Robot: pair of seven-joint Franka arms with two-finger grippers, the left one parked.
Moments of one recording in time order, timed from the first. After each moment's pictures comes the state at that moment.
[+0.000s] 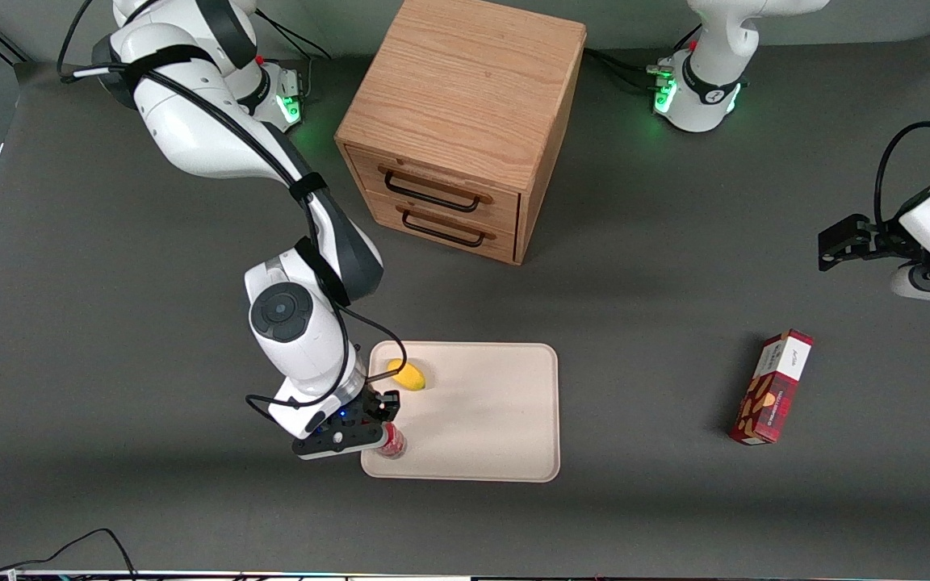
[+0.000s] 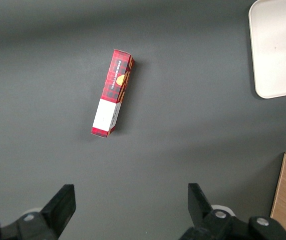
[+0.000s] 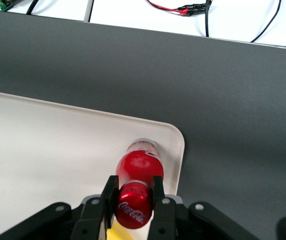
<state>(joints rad) 0.39 0.87 0.07 -1.10 -0.14 2.24 0.37</state>
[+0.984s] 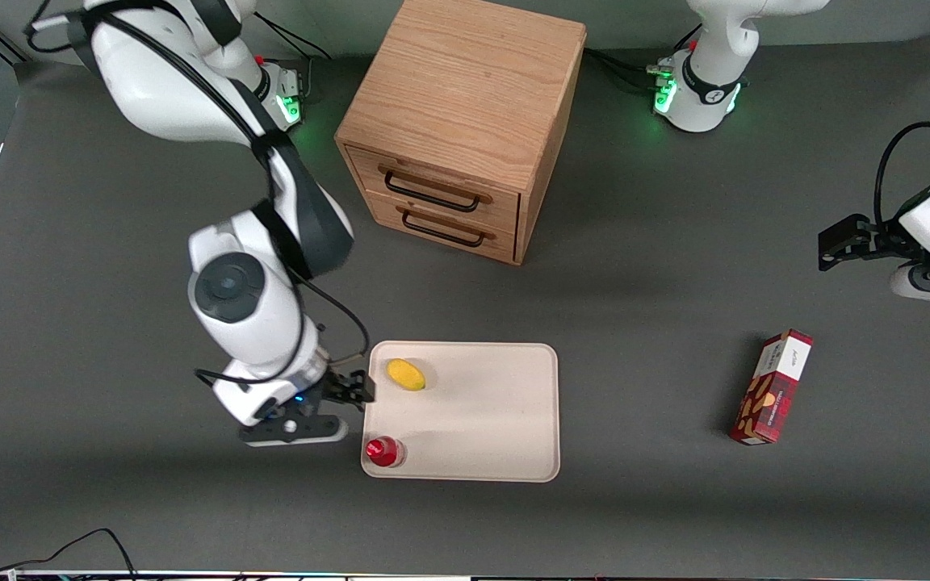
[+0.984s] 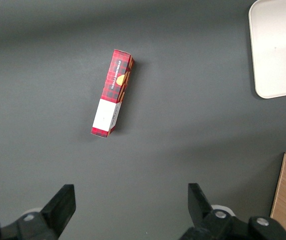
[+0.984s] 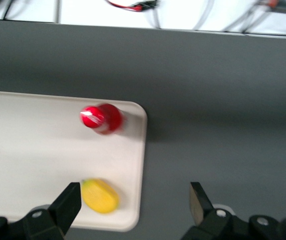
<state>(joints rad) 0.35 0.68 0.07 -1.08 -0.14 1.91 0.42</state>
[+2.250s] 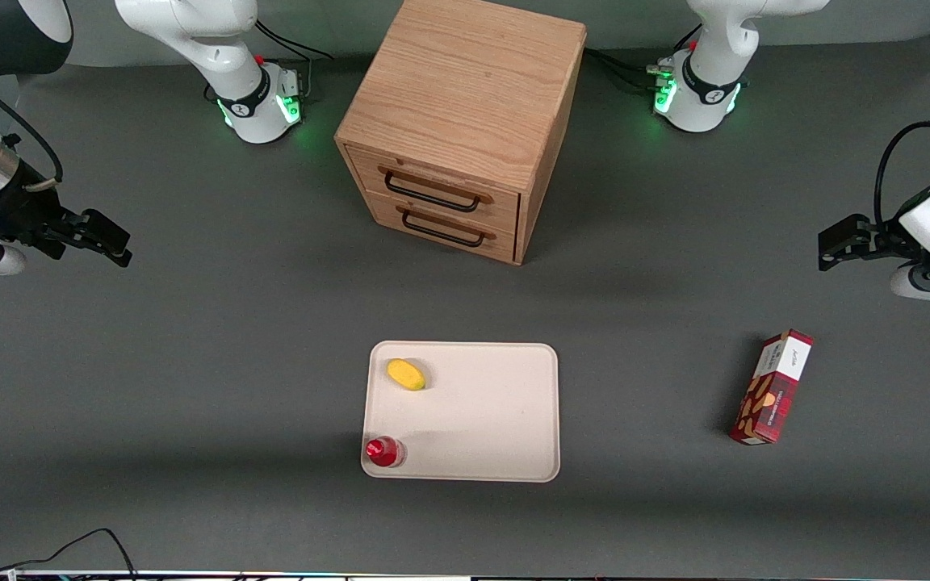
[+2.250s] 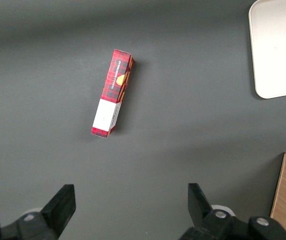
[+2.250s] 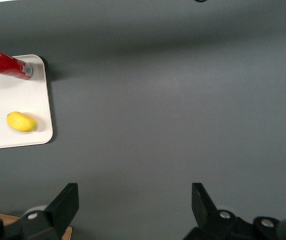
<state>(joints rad) -0.06 -0.04 0.15 -1.68 -0.05 1.71 0.24</state>
